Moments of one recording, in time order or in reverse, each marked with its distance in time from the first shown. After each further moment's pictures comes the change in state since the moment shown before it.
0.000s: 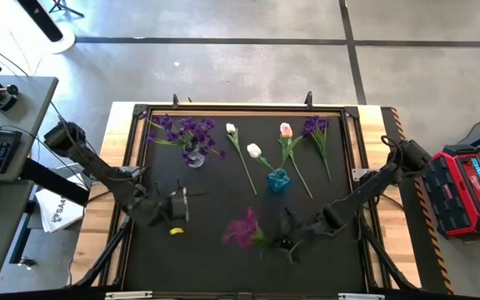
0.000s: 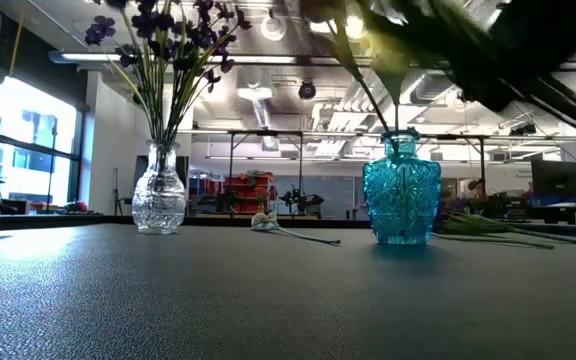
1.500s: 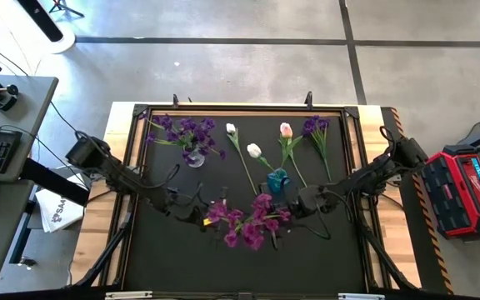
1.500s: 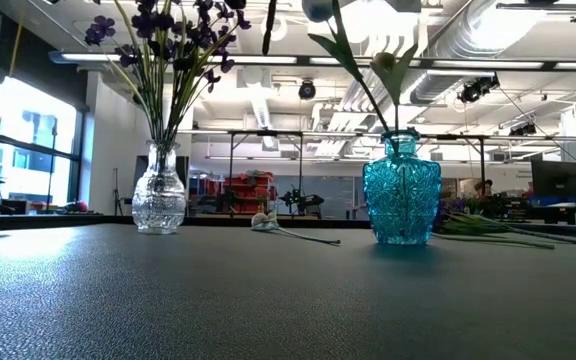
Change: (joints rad) left arm 0.228 0.371 0.192 0.299 0.586 0.101; right arm -0.207 0.008 0.000 0.869 -0.130 -0.935
